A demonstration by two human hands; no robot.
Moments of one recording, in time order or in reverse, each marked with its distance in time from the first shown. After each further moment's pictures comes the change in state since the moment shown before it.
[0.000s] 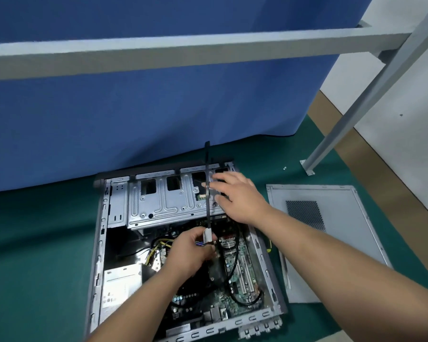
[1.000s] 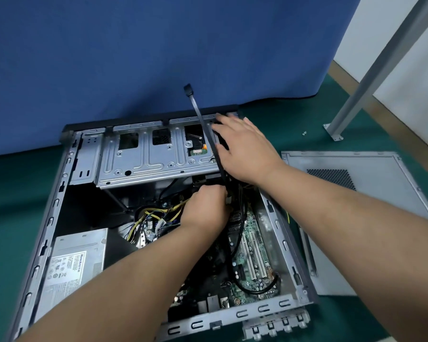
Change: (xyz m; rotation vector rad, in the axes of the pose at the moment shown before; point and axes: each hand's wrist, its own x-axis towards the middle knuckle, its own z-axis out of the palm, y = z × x) left_hand 0.072 -0.016 0.066 0.791 0.209 0.302; right_hand 0.014 0.024 0.035 -0.151 0.254 -0.070
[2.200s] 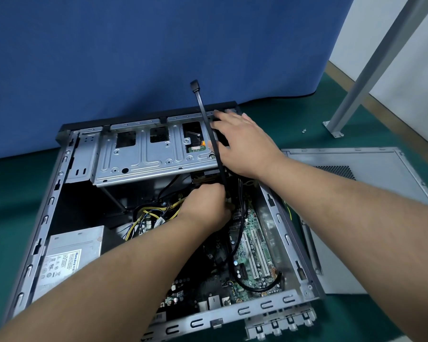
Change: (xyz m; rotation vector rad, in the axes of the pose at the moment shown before) left_hand 0.007 -0.005 -0.002 0.100 -0.105 0.091; right_hand 0.001 0.002 0.003 0.015 0.005 0.000
